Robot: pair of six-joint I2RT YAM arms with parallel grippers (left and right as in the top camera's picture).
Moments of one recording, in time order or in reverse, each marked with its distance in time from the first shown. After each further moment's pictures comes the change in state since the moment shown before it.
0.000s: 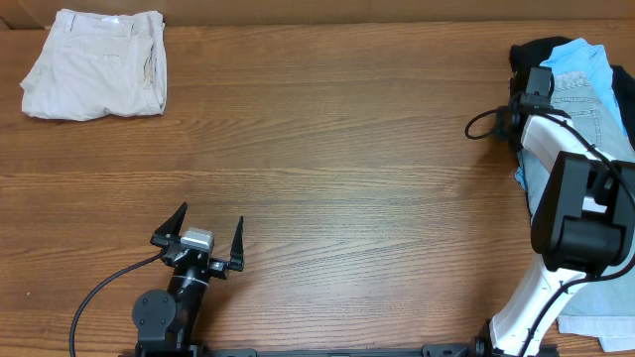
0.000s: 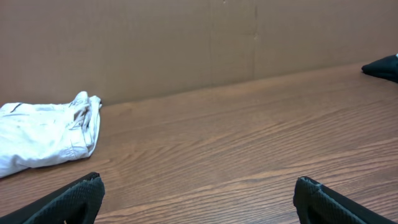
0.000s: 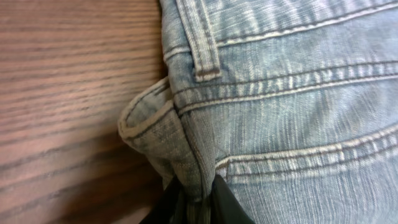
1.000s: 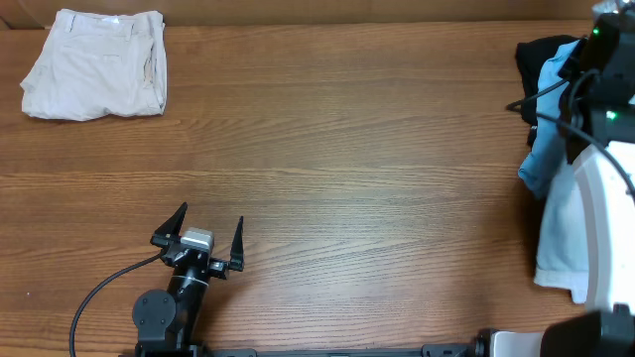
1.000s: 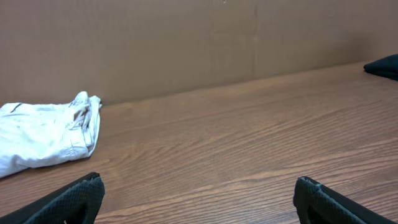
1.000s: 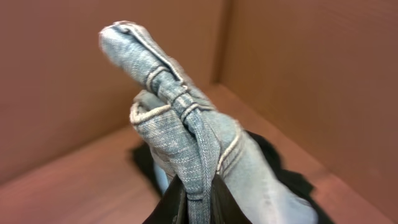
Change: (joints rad) left arm 0.000 0.000 0.000 0.000 0.000 0.000; right arm 0.048 -0.589 0.077 -0.099 0.091 0.300
